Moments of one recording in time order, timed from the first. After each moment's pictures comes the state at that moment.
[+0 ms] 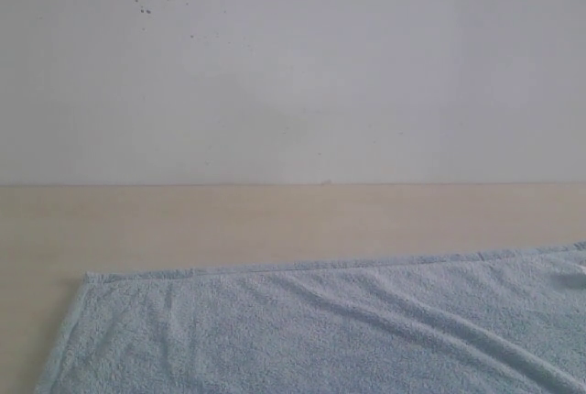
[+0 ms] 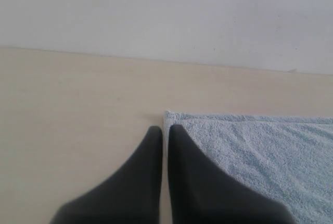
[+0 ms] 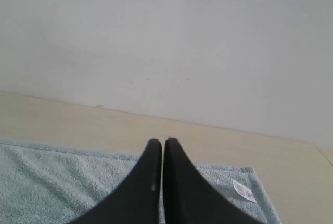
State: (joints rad) left arm 0.00 0.10 0.00 -0.08 0.16 -0.02; right arm 0.15 0.01 0.00 -0.01 0.04 -0.10
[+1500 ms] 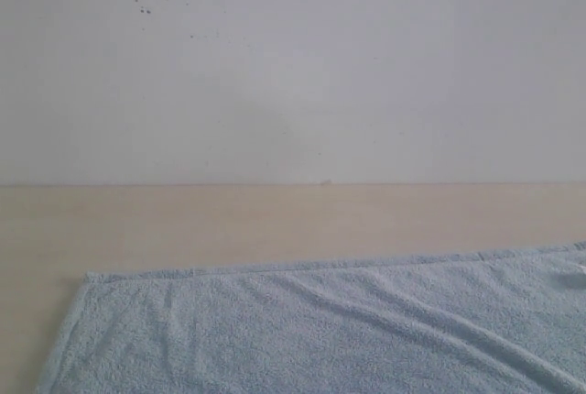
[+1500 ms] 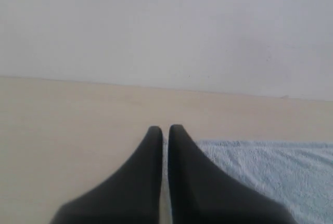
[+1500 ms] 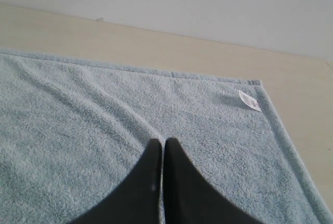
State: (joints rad) left arm -0.01 0.00 0.00 -0.08 0.16 -0.02; right arm 0.14 0.00 0.00 -0.02 0.33 -0.09
